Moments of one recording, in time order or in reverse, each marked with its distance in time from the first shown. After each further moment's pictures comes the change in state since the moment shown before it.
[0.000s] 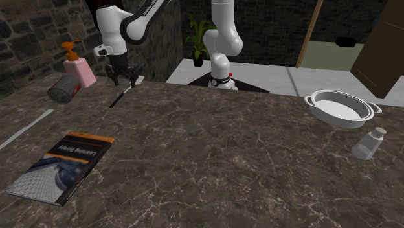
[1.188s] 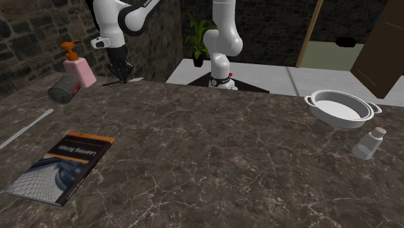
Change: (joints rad) arm 0.001 -0.045 -0.001 0.035 -0.021 -0.078 0.019
